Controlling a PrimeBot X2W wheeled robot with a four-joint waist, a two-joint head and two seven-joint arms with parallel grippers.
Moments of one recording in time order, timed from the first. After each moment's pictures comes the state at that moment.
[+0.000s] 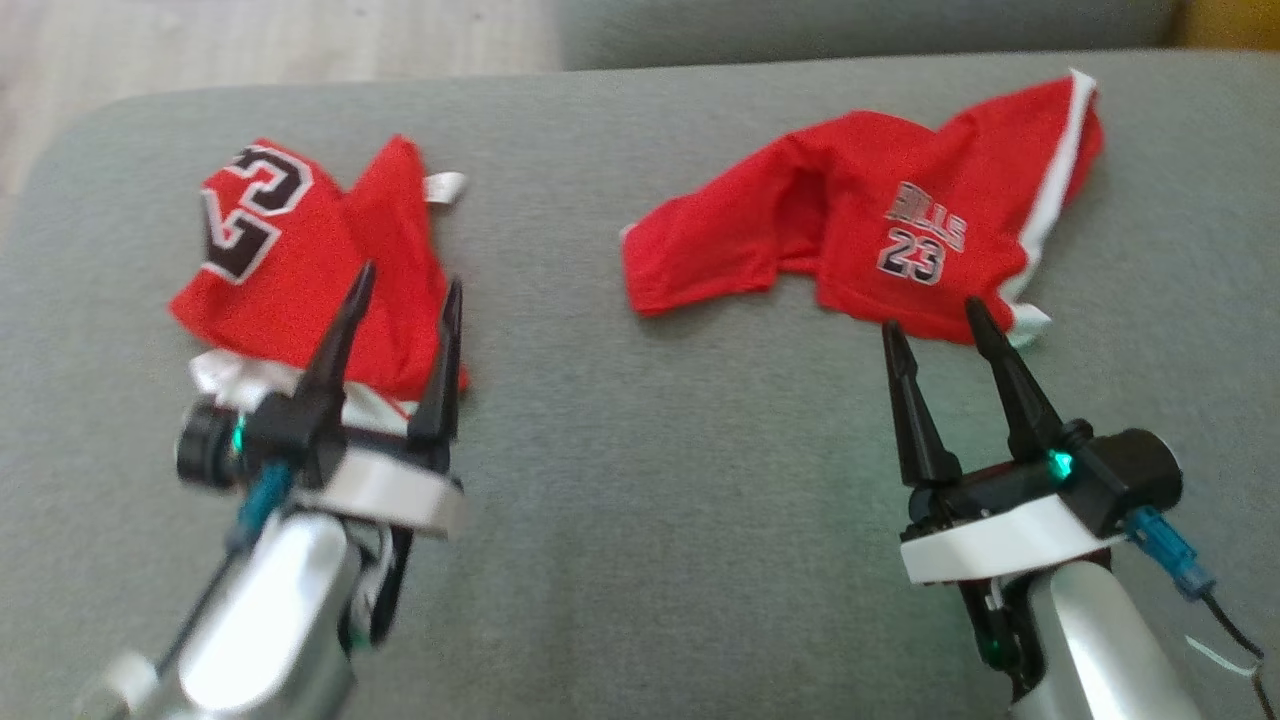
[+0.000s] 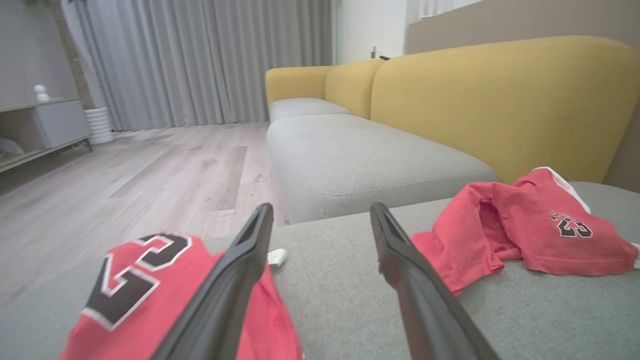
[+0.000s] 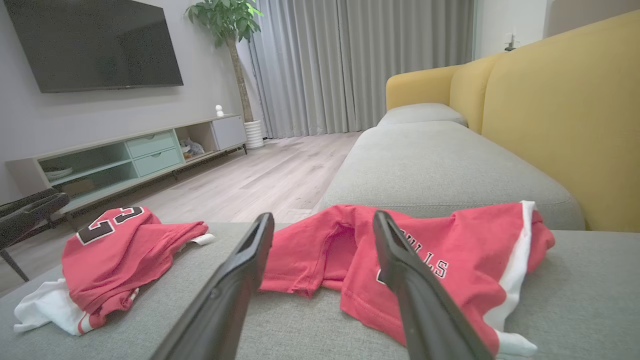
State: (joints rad) left arm -0.43 0.31 -0.57 0.32 -0.47 0.13 -0.25; right arm -0.13 -0.05 0.18 0.14 0.14 0.13 -0.25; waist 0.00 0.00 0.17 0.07
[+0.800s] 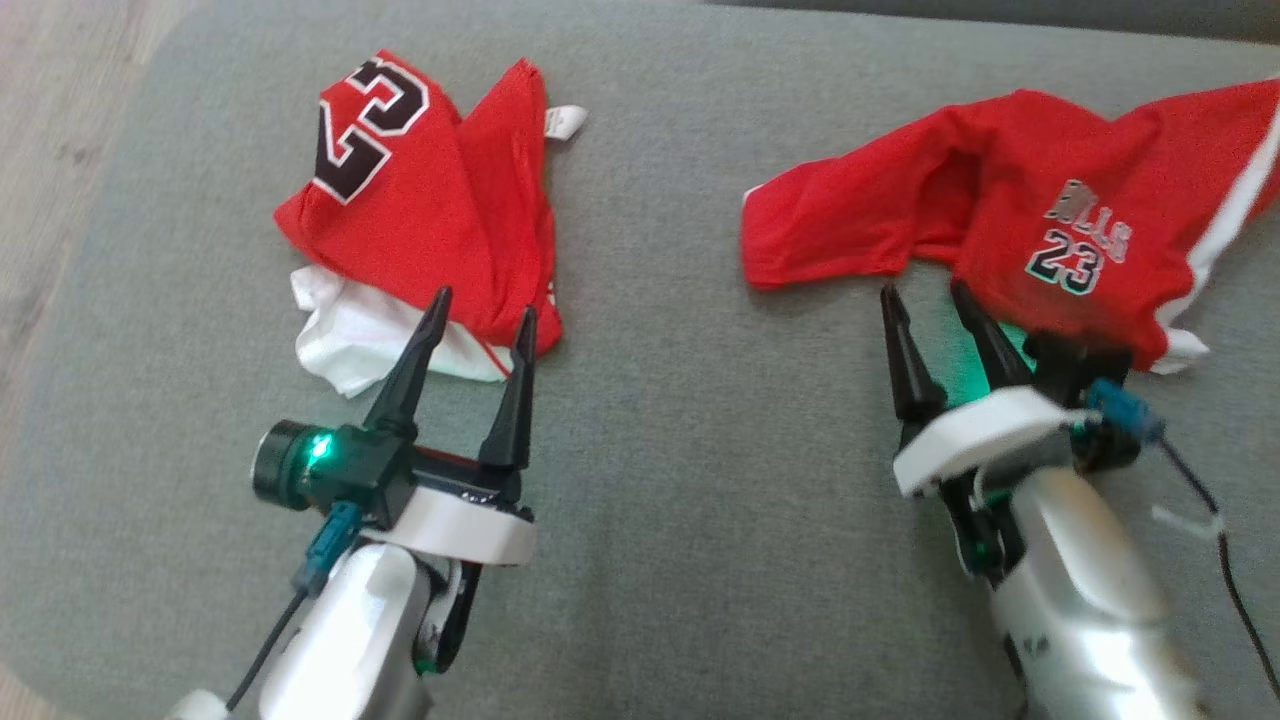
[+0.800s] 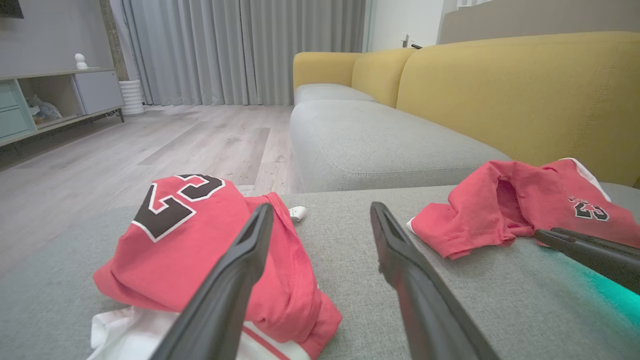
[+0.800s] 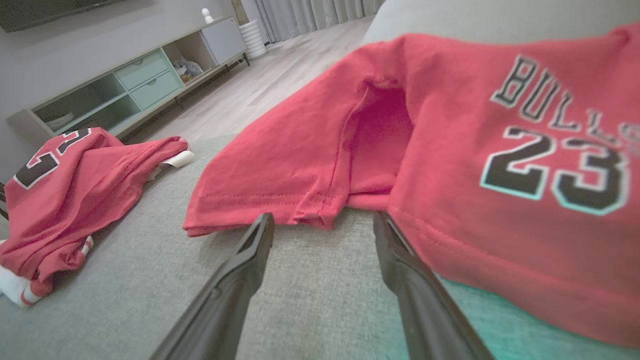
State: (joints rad) left arm -0.31 0.14 -0.44 0.26 -0.29 0.03 -0.25; right arm -0.42 -0.05 0.18 0.65 0.27 0.13 -0.21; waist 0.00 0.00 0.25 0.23
